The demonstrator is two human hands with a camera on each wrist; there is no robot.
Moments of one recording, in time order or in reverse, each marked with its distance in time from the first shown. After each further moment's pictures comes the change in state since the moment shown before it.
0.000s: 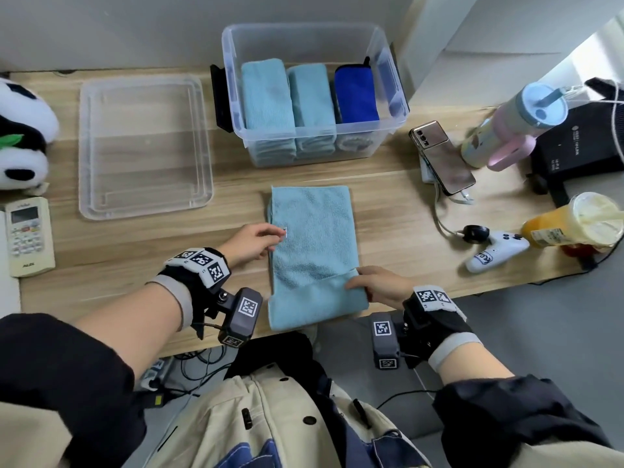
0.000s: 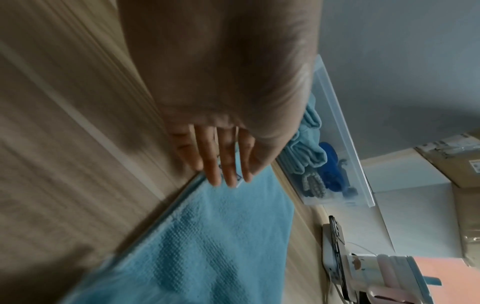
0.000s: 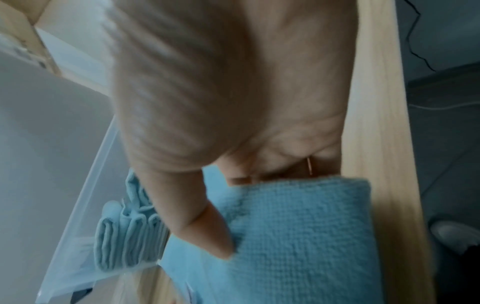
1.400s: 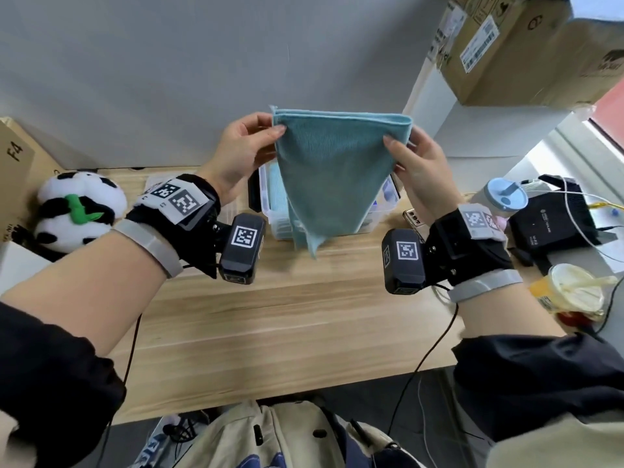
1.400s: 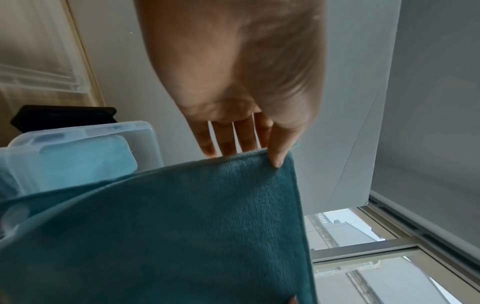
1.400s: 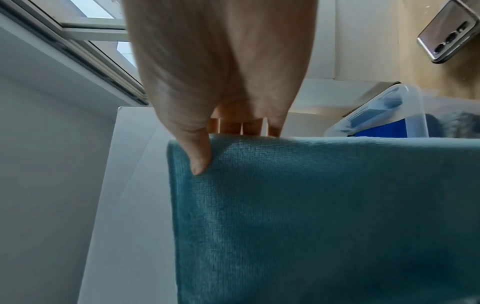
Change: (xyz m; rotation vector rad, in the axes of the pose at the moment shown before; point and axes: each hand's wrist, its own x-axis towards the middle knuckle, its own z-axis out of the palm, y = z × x) left_hand -0.076 0.194 -0.112 -0.533 0.238 0.698; right_hand -0.119 -0.229 -0.028 0.257 0.319 -1.154
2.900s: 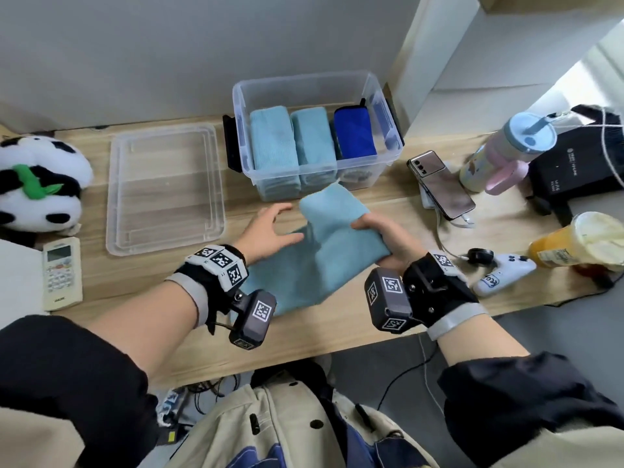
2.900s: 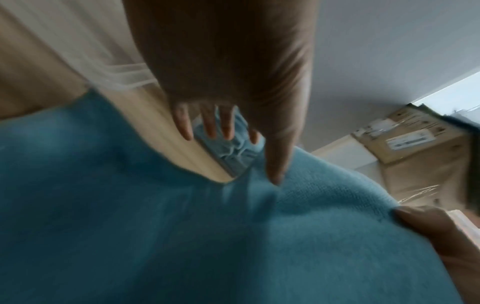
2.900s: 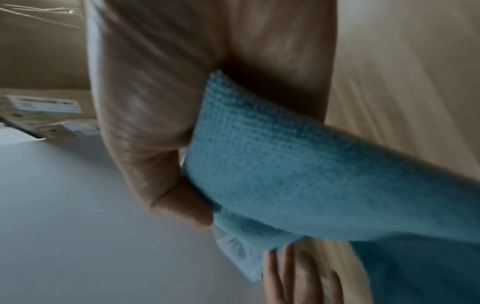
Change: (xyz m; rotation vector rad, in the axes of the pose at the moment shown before) left_hand -0.049 -0.178 0.009 0.752 -0.161 -0.392; right_hand -0.075 0.127 -0.016 0.264 -0.087 0.817
